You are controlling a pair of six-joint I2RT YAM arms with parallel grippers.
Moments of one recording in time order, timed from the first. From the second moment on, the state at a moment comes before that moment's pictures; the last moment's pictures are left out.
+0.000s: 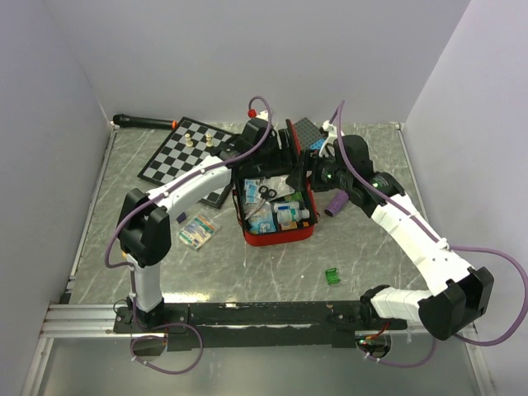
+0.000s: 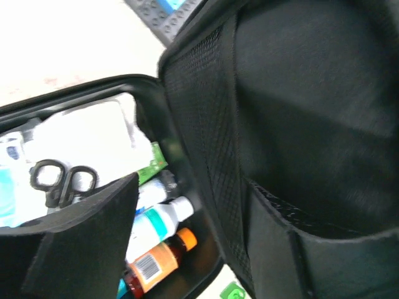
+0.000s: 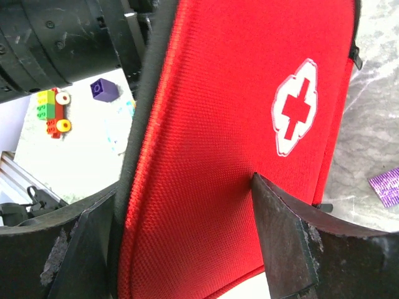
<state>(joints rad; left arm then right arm) -0.70 1.90 1.68 -0.31 0.02 -0.74 0.46 1.21 1.20 -0.53 -0.21 0.40</state>
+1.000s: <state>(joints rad) -0.71 1.79 1.63 -0.43 -0.14 -0.68 0.55 1.26 1.34 -0.70 0.04 0.37</state>
